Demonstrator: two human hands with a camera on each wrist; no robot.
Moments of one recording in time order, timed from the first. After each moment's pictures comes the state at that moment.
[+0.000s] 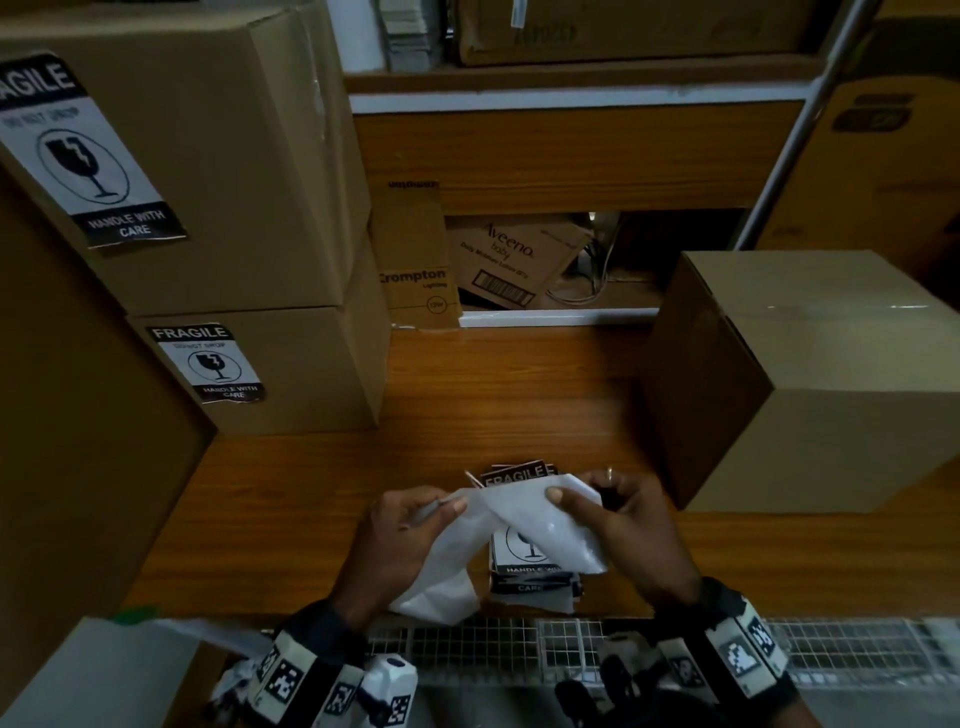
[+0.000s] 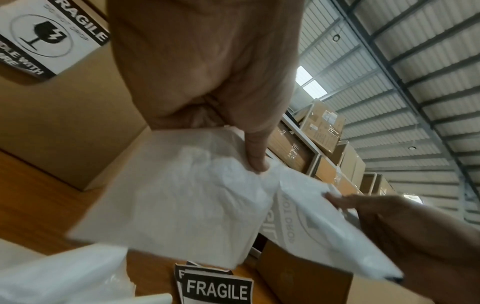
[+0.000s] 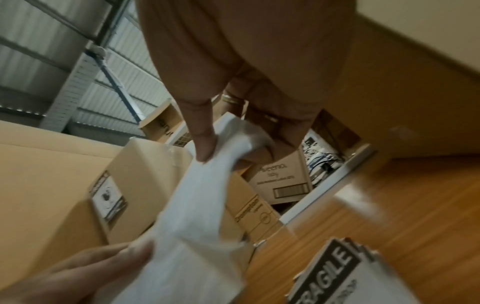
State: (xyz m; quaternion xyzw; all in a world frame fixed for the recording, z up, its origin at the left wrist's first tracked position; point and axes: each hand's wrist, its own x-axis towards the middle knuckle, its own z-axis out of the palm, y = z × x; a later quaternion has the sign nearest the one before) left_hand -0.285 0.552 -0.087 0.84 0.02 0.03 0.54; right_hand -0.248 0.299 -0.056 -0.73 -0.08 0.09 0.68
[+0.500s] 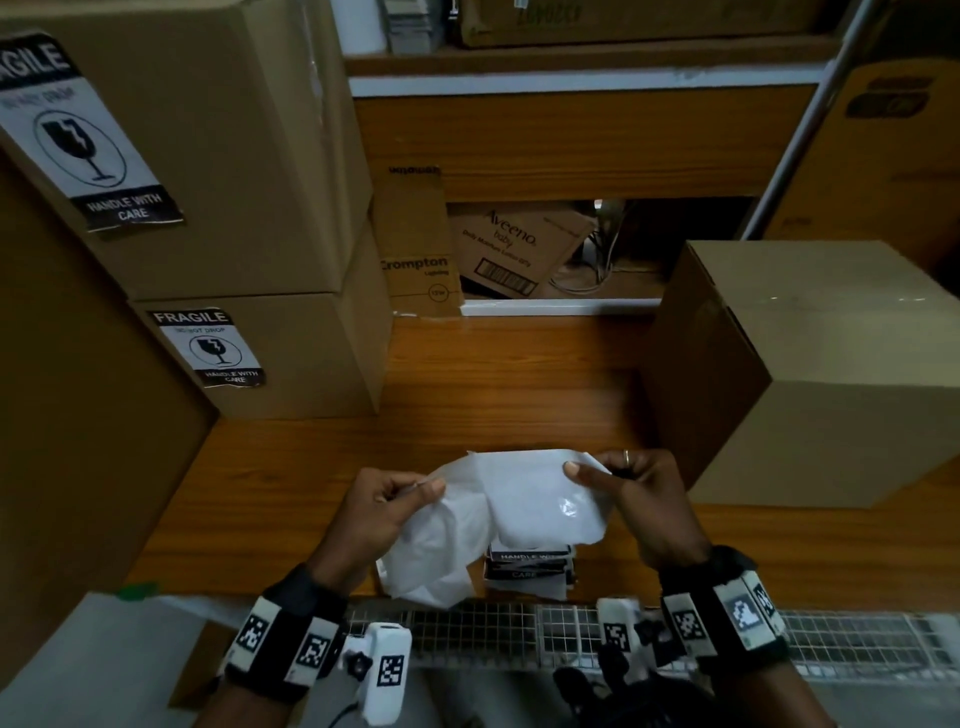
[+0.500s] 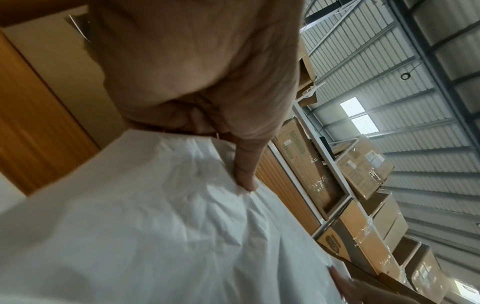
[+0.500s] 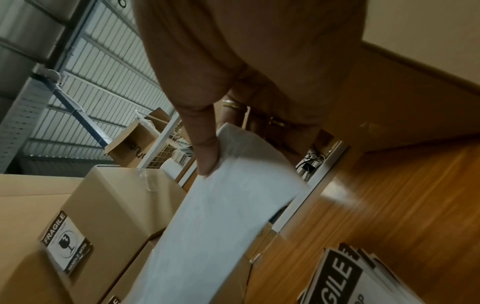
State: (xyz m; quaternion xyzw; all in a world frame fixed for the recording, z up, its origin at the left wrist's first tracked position) left_hand -0.283 0.563 -0.076 0.78 0.08 -0.02 0.62; right_hand -0.222 0.279 -0.070 -0.67 -0.03 0.07 0.74
